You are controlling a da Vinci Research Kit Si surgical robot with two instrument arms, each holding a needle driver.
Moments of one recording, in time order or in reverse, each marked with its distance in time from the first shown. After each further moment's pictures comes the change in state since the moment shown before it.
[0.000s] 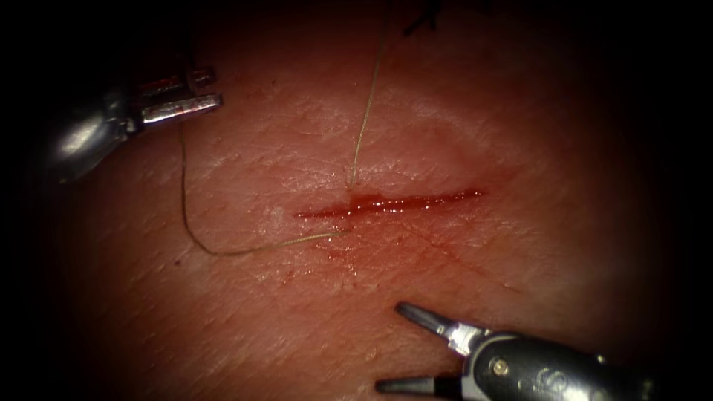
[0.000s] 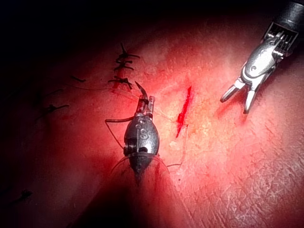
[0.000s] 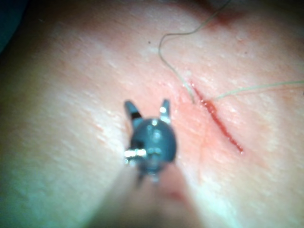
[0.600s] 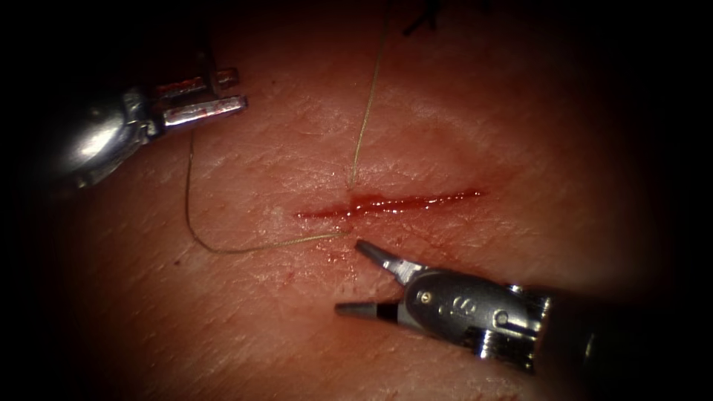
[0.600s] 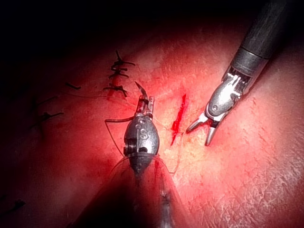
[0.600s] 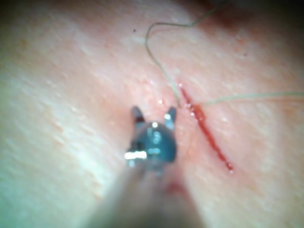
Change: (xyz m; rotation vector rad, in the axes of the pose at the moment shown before) right arm -0.006 0.003 0.009 -0.053 -0.074 -0.079; left arm 0.002 0.001 0.002 -0.014 0.024 -0.010
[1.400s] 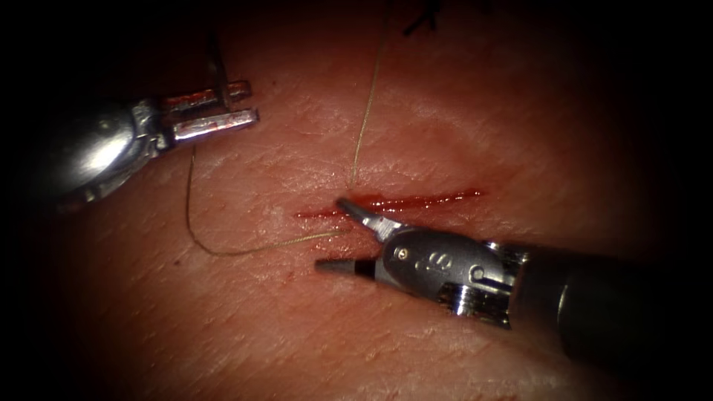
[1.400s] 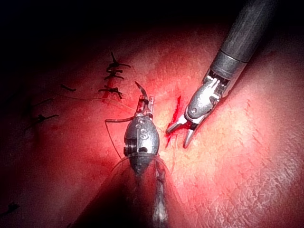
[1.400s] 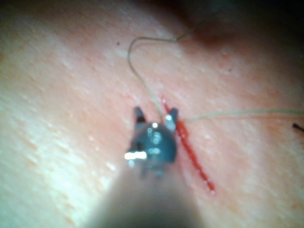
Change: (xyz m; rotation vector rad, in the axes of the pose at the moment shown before) right arm 0.002 0.003 0.003 -0.030 0.017 0.015; left arm 0.001 0.001 0.000 -0.016 0.012 0.001
